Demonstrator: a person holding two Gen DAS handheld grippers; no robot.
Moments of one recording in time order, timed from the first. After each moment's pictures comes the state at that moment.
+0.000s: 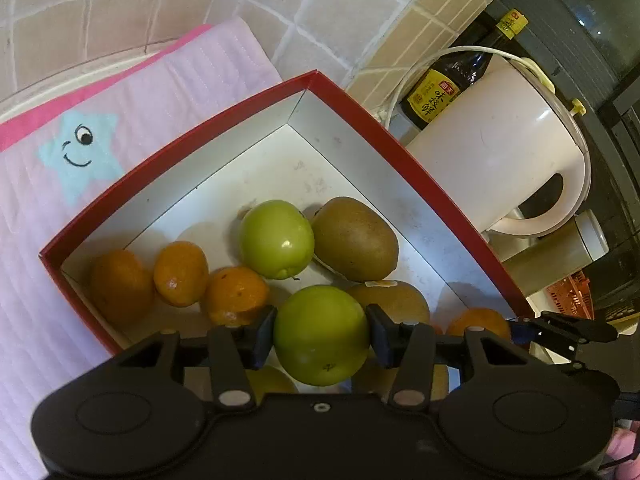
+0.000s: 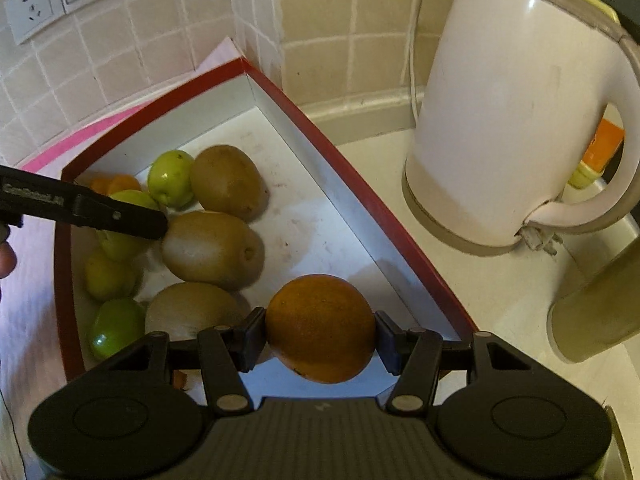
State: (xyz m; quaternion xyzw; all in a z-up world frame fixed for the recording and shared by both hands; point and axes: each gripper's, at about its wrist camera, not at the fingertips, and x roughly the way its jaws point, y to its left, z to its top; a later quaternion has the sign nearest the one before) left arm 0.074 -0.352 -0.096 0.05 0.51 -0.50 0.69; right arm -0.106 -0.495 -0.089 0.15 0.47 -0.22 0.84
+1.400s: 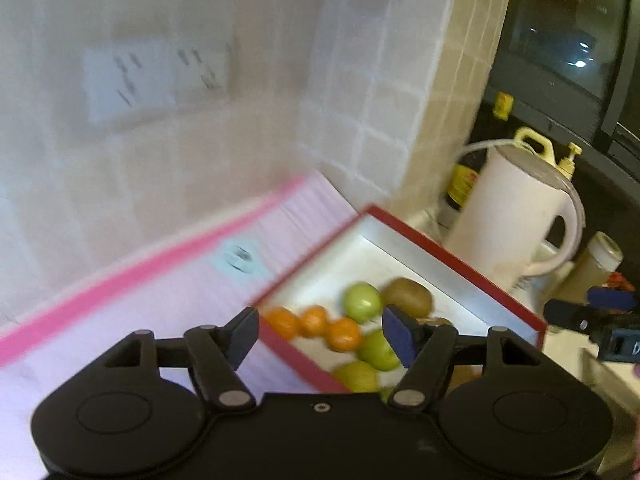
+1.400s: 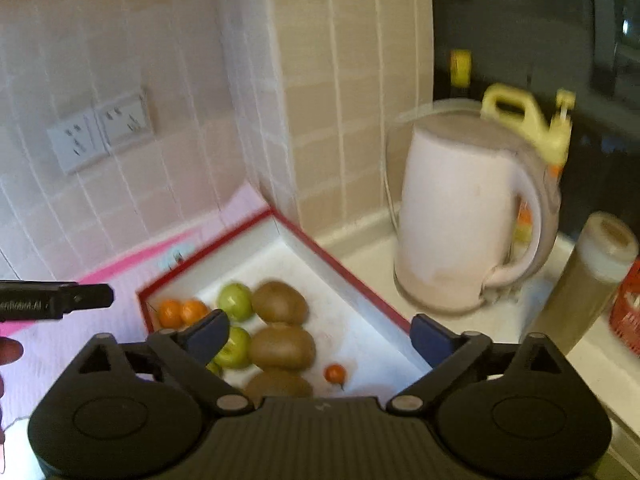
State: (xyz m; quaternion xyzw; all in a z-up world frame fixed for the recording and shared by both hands) left arm 0.007 -0.236 0.030 0.10 0.33 -0.41 0.84; right arm -0.164 -0.422 0.025 0.16 0.28 -0.28 0.90
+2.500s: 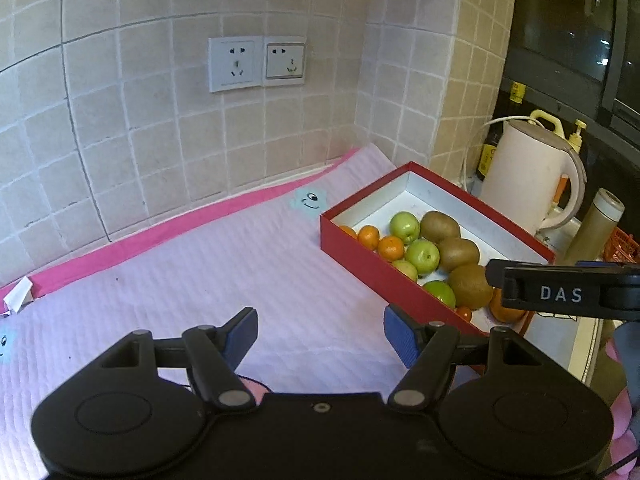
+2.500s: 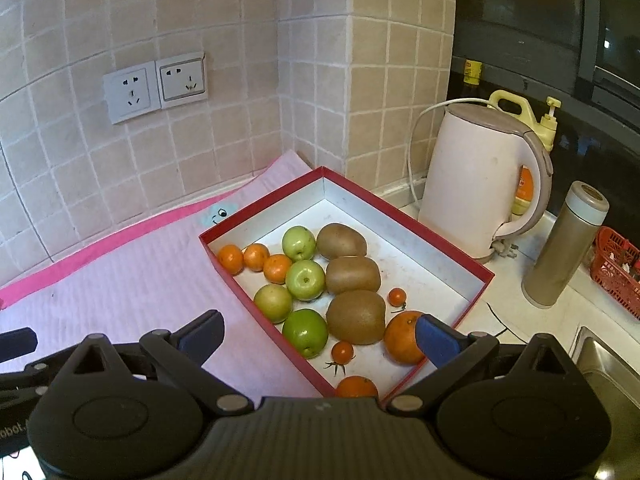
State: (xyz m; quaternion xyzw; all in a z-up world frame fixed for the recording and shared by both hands) left arm -0.082 -0.123 0.017 0.11 0.33 -0.35 0.87; right arm -0.163 -0.291 0.009 0.14 0.32 -0.32 0.88
